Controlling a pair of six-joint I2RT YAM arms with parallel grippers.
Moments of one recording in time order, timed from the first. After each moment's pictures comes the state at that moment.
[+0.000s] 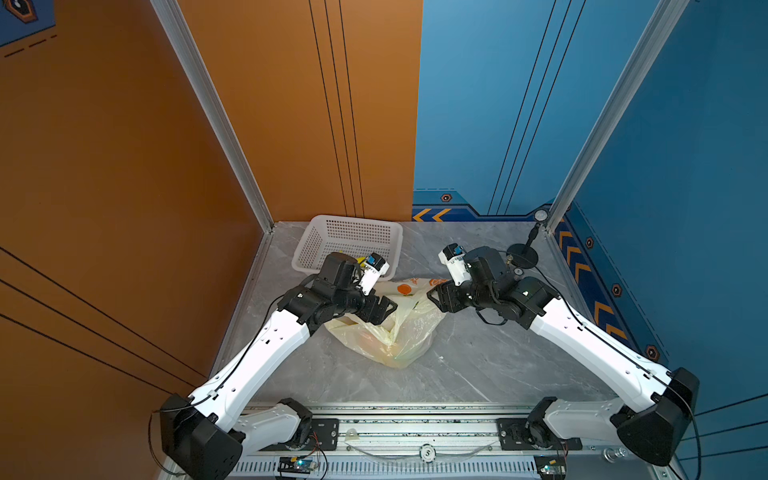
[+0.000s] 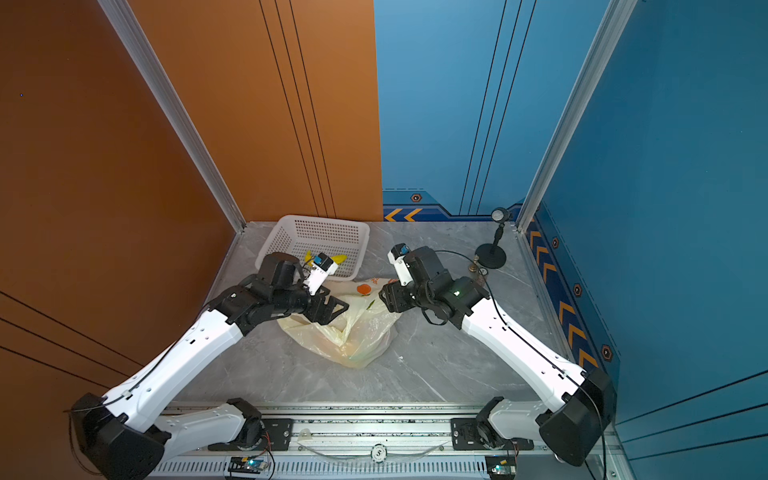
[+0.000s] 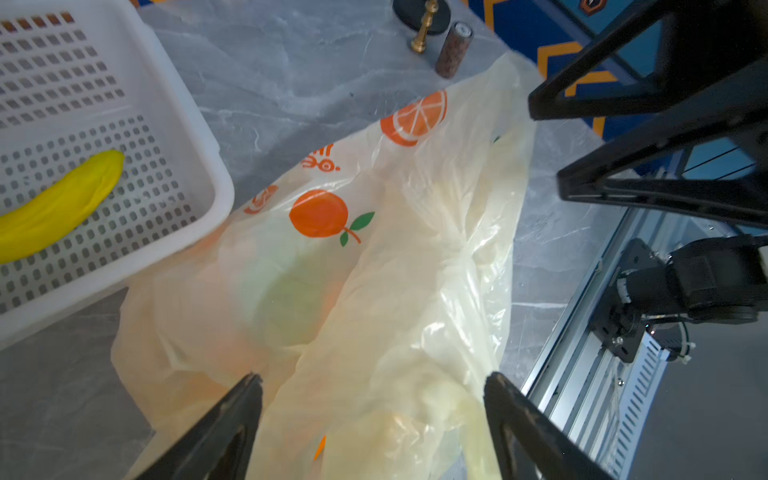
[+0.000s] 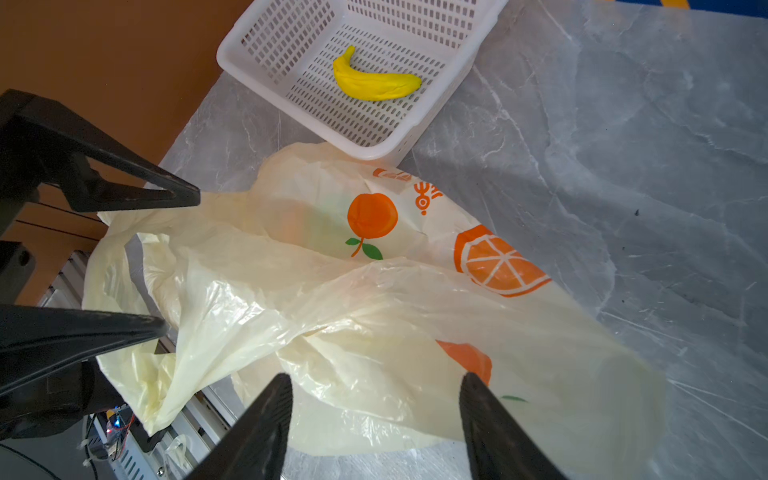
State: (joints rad) left arm -0.51 1.19 1.10 -0.71 0.32 0.00; right arm 0.68 1.30 1.24 -0.70 -0.13 0.28
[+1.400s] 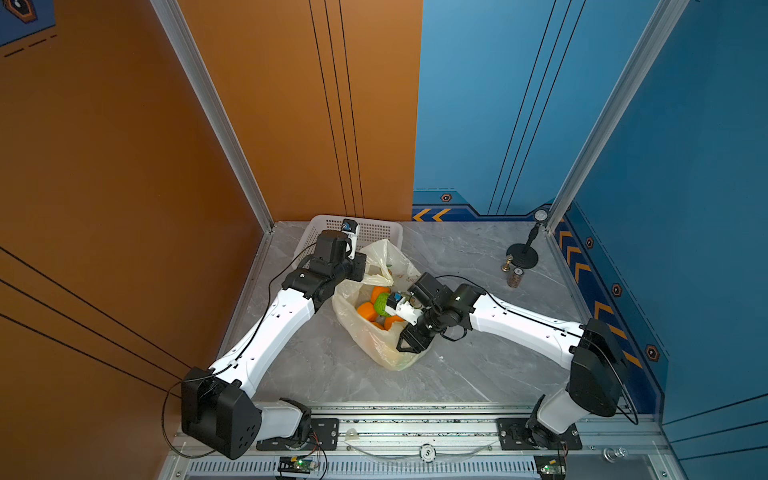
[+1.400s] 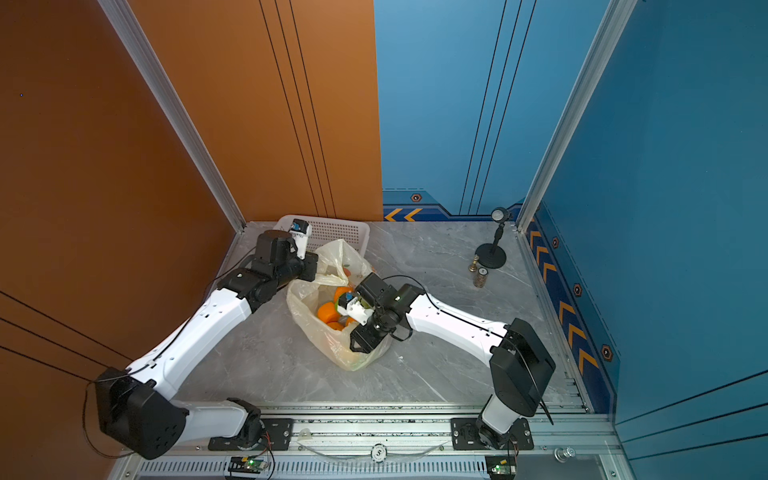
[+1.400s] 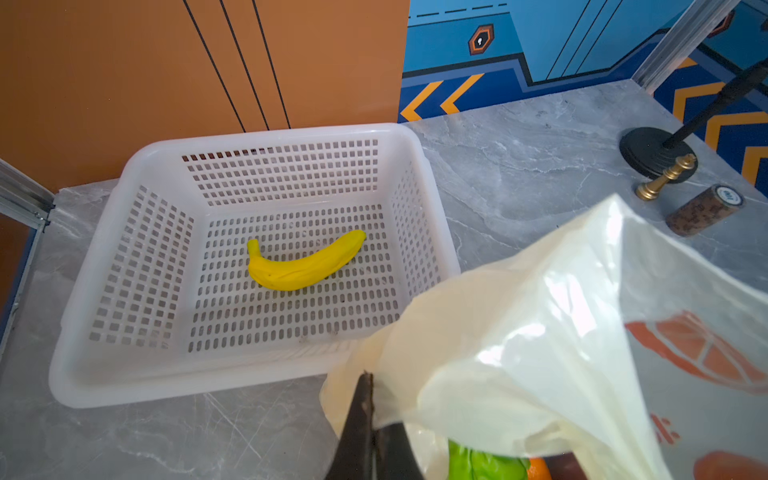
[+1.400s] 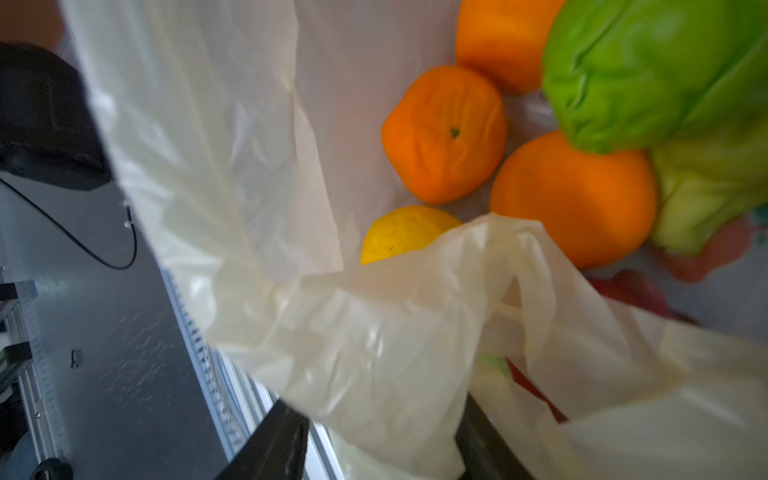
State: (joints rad) left arm -0.36 1.35 1.21 -0.44 -0.07 -0.10; right arm 0.92 1.61 1.22 -0.78 -0.41 0.02
